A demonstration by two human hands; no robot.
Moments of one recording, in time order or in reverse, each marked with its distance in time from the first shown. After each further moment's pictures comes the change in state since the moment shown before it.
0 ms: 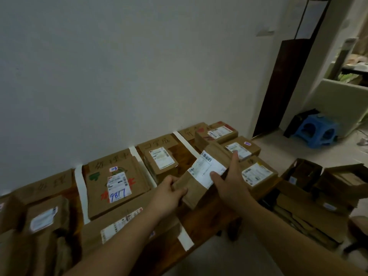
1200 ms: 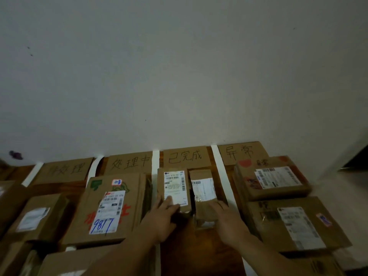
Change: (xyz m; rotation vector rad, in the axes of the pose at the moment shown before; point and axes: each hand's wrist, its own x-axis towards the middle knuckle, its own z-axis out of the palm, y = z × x) left_hand 0.222 -0.077 -0.014 0.911 0.009 -0.309; right_hand 0.274 0.103 0.099 -0.649 -0.799 -0.388
